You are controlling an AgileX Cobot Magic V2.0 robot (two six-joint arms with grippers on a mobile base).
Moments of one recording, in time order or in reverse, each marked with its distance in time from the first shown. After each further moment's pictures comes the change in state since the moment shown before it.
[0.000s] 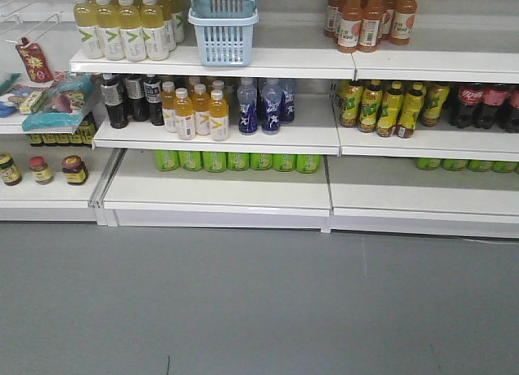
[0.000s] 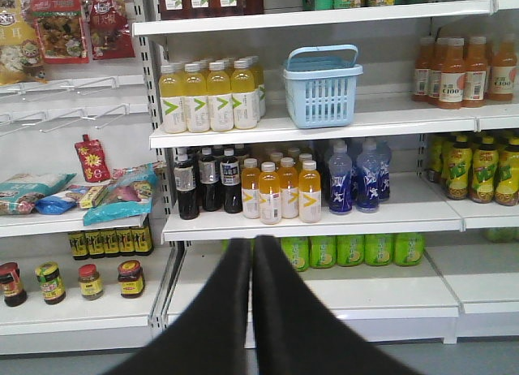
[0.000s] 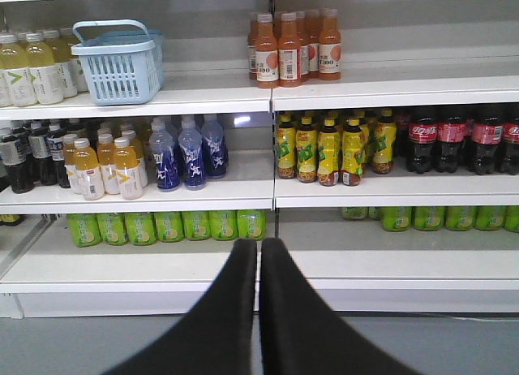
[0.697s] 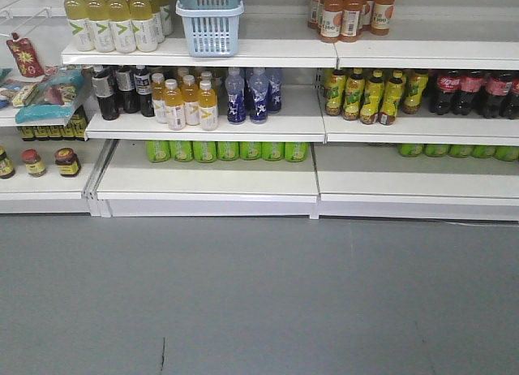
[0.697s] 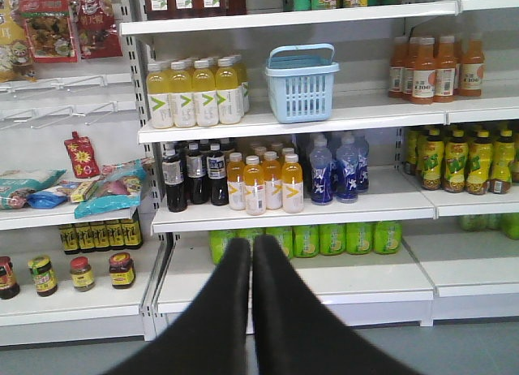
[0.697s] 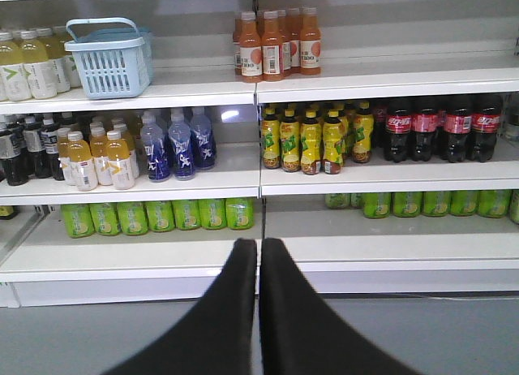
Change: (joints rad) left arm 0.000 0.000 0.000 0.001 -0.001 0.000; right arm 0.000 0.000 0.000 0.000 0.000 0.000
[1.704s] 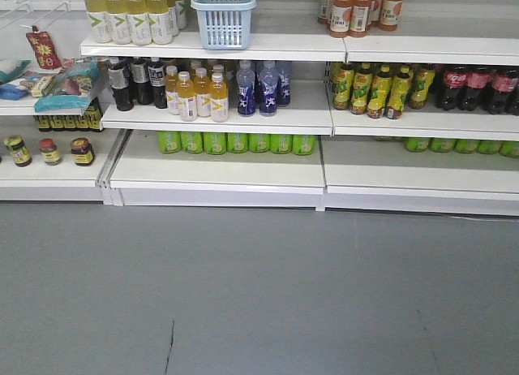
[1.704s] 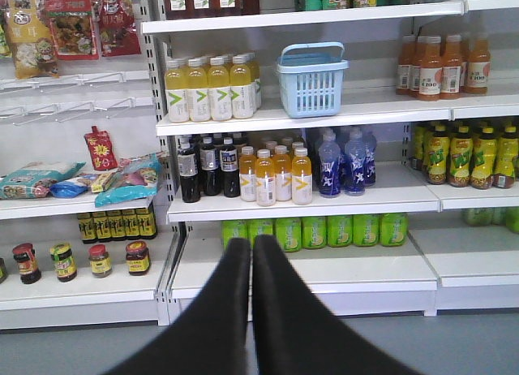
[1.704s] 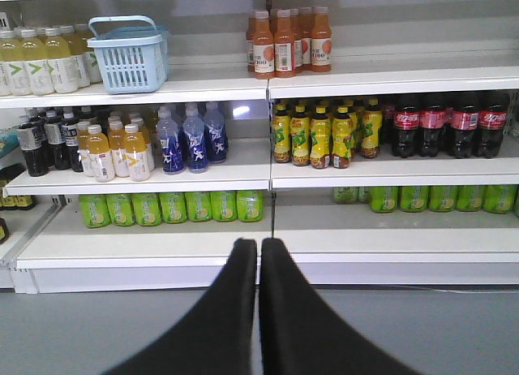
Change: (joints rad) left arm 0.000 0.000 0.000 0.000 0.000 0.000; right arm 0.000 0.000 0.000 0.000 0.000 0.000
